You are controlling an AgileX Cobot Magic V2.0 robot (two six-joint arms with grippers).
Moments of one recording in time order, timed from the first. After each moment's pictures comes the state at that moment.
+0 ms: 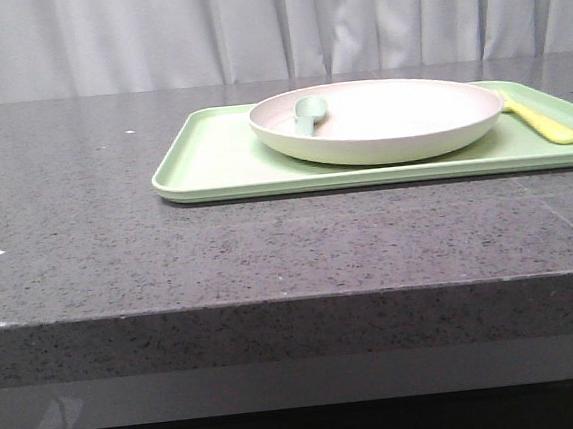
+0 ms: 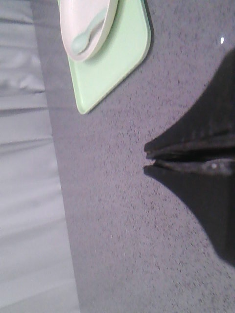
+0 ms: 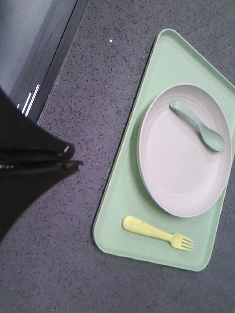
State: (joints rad) left arm -0.17 0.19 -0.33 -0.08 0.32 0.20; right arm 0.33 0.63 -0.89 0.04 0.89 0.02
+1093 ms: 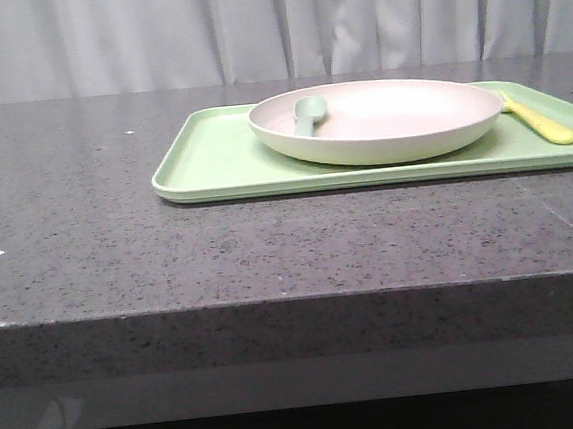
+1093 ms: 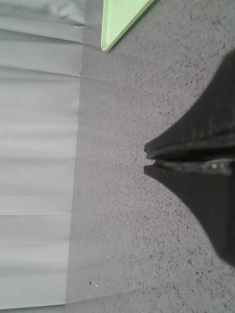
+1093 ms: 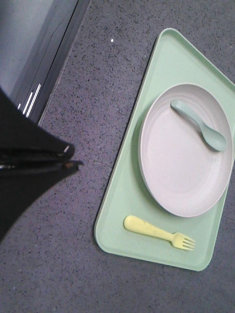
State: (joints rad) left arm 0.00 0.00 0.00 -0.07 0.06 0.03; right arm 0.33 0.63 -0.89 0.04 0.89 0.02
